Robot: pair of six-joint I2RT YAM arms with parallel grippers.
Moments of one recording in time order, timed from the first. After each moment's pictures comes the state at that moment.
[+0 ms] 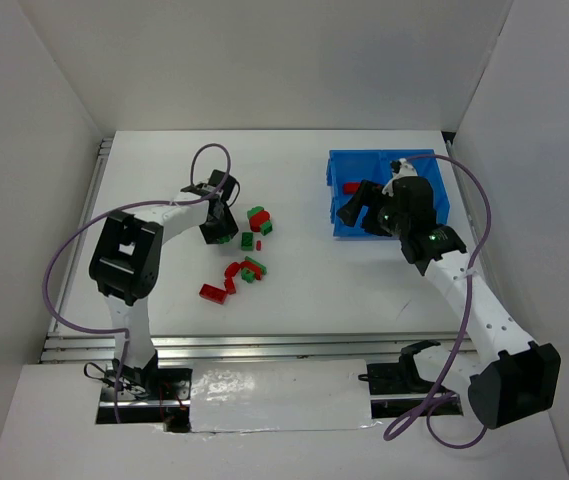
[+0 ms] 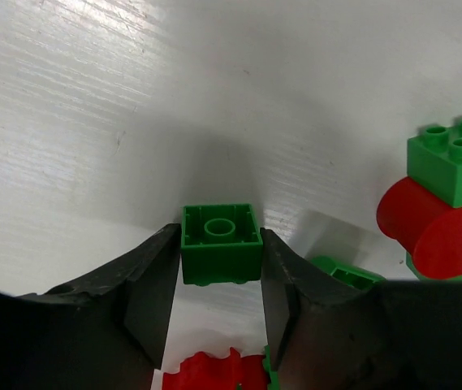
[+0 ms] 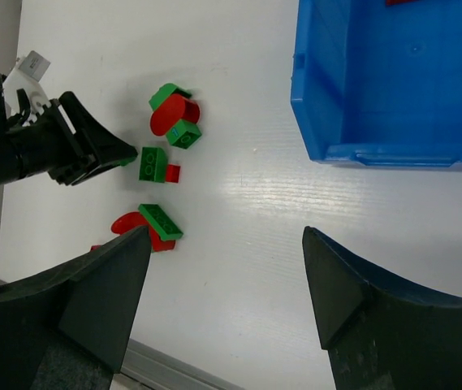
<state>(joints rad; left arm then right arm) -0.35 1.95 1.35 -0.58 -0.21 -0.79 0.26 1.09 0.95 -0.36 -0.15 0.53</state>
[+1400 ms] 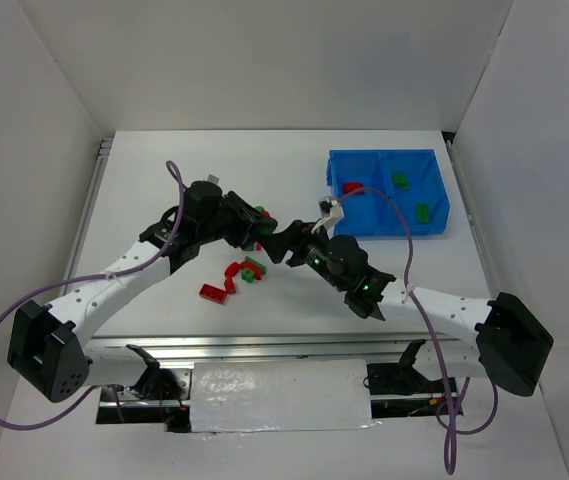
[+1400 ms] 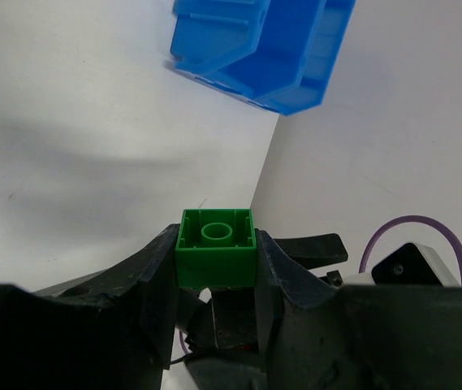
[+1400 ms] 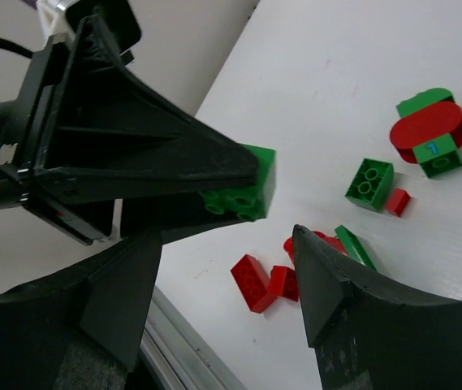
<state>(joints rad) -0.56 1.29 1.03 -0.27 0.18 -1.35 0.87 1.21 0.61 0.54 0.18 0.74</state>
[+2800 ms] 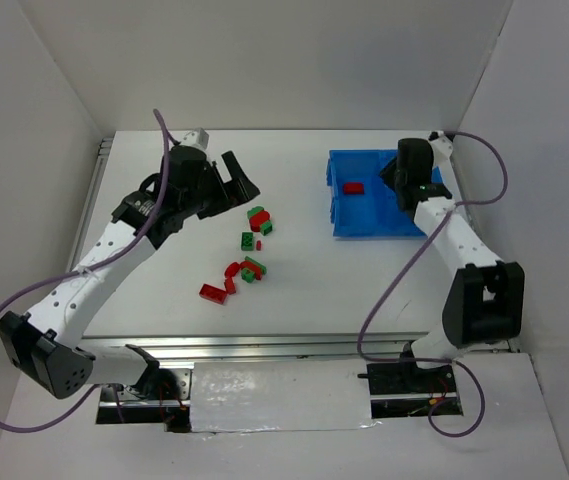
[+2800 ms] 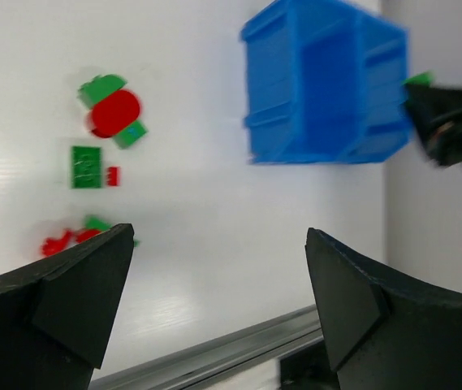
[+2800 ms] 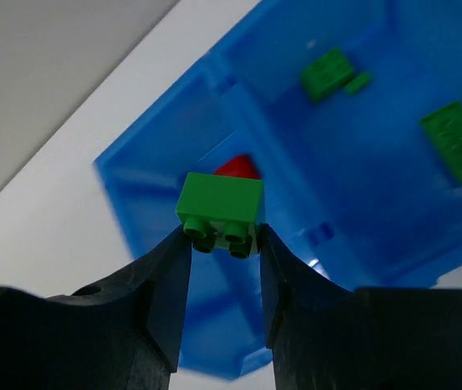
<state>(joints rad) -0.51 1.29 1.39 -0.59 -0.04 -0.80 0.15 1.44 1.12 -0.14 0.33 0.73</state>
